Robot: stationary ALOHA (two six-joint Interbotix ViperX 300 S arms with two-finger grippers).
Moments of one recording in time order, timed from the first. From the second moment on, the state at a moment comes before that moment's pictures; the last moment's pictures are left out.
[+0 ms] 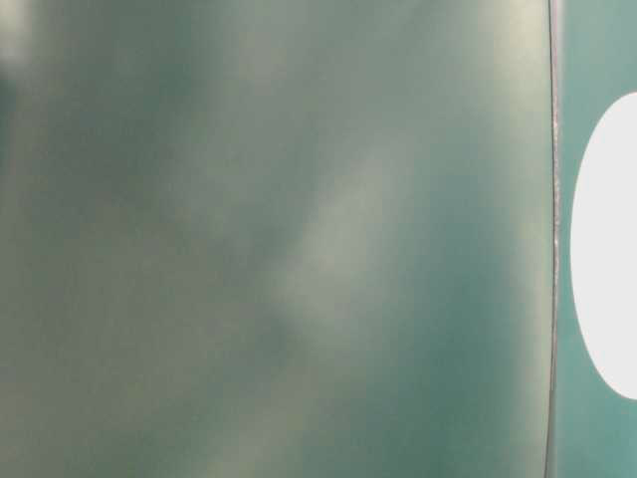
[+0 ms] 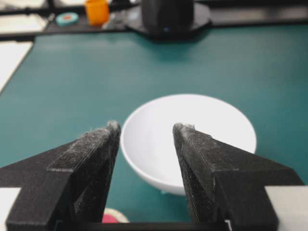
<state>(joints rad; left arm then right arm) 0.00 -1.02 1.16 0.01 -0.17 0.03 0.08 -0.64 1.30 0.11 -0.64 0.01</state>
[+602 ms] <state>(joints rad) 0.00 -1.01 1.16 0.01 -0.17 0.03 0.26 -0.39 1.38 0.29 -0.95 0.01</state>
